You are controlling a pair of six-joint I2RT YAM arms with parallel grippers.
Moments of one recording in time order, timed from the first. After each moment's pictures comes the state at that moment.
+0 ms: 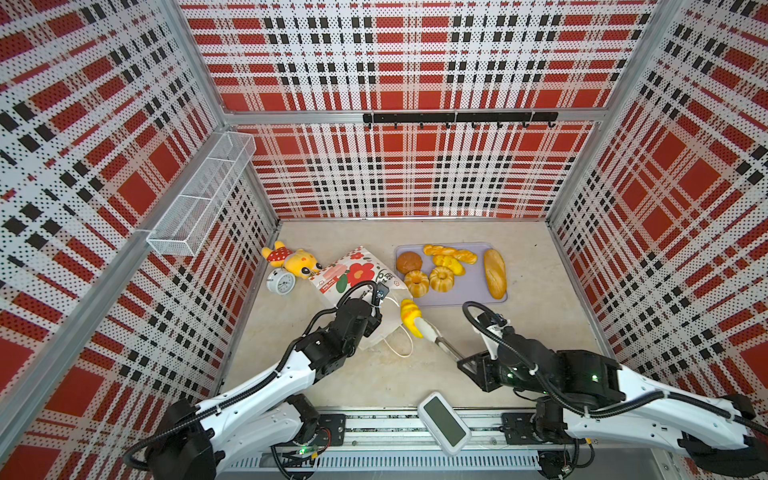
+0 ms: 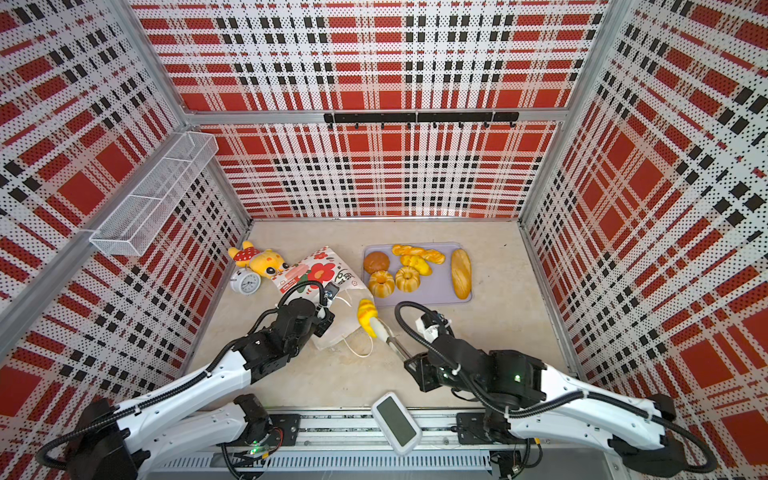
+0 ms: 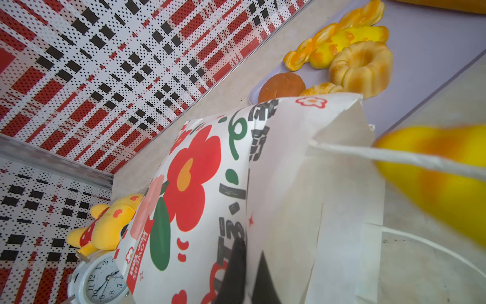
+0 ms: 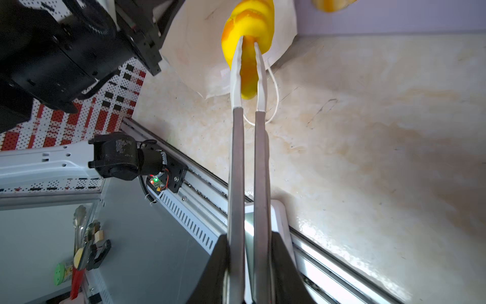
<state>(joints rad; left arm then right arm) -0.75 0.98 0.58 -0.12 -0.49 0.28 1.25 0.73 0.89 -0.91 0.20 0.91</state>
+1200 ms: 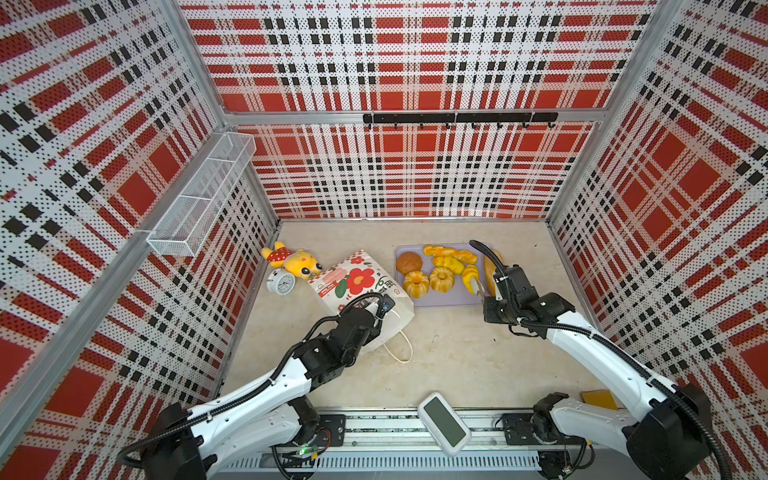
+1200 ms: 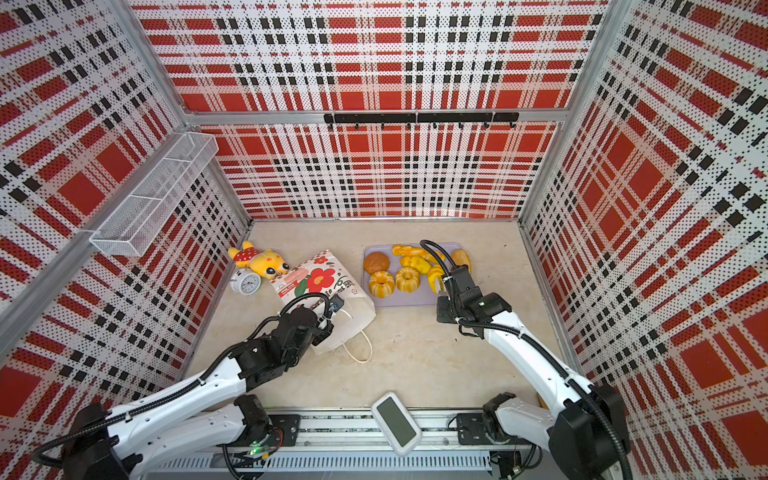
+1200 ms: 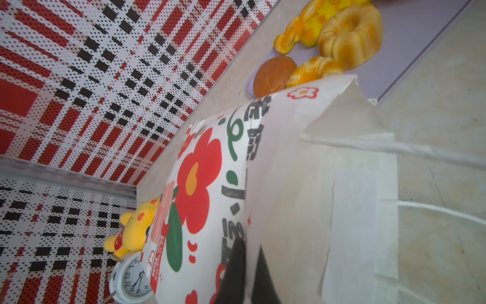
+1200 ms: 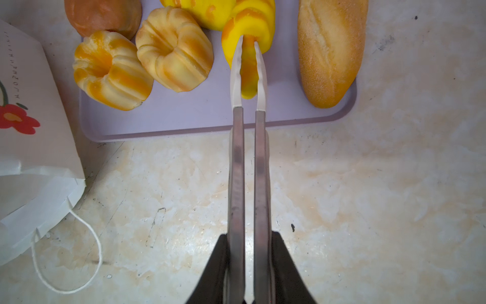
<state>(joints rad) -0.84 0.93 0.56 -0.20 -0.57 0.38 0.44 1.18 0.90 -0.74 0.12 0.44</state>
